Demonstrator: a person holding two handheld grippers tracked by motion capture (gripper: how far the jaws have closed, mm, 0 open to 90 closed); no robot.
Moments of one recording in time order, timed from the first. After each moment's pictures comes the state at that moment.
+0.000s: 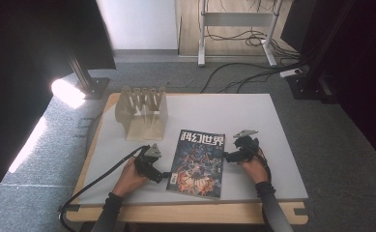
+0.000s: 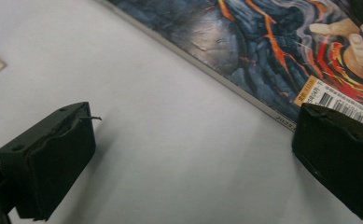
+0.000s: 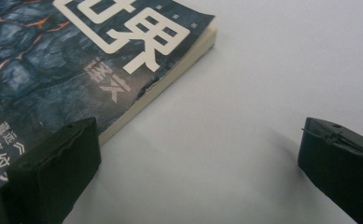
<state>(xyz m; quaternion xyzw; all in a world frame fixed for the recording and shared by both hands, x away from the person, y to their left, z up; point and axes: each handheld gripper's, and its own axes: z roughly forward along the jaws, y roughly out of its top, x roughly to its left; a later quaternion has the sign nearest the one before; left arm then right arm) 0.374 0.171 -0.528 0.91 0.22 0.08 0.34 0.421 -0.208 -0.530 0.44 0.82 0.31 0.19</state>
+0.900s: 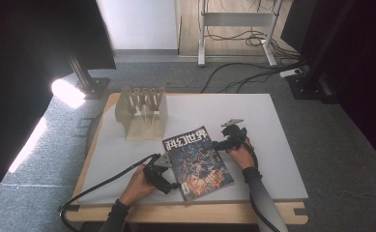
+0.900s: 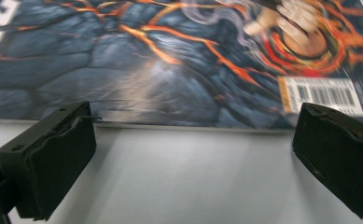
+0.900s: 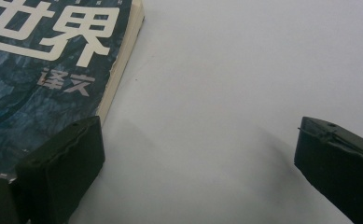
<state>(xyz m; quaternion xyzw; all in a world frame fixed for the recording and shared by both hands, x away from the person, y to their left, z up) 0.353 0.142 -0.528 0.91 0.19 0.05 0.35 0.463 -0.174 -0.527 0.44 0.82 0.31 0.20</state>
